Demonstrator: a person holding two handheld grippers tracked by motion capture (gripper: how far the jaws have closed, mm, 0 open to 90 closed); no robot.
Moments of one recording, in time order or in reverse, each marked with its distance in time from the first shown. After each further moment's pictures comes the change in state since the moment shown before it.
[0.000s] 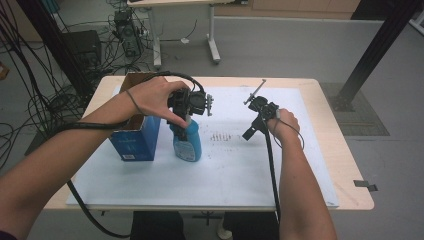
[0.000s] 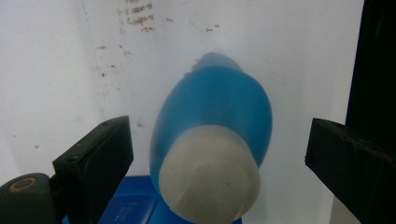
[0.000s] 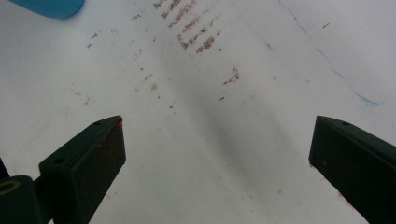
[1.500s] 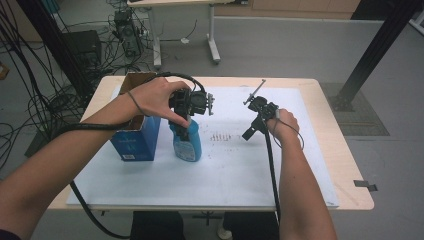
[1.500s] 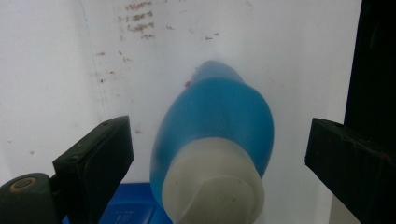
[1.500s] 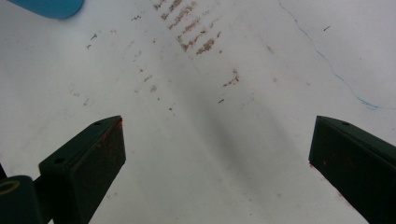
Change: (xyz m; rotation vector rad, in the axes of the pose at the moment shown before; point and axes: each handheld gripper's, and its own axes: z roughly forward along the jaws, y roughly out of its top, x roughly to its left) left arm 0.004 -0.002 0.000 -0.029 -0.012 -0.015; right arm 0.001 0.001 0.001 -0.001 -0.006 -0.009
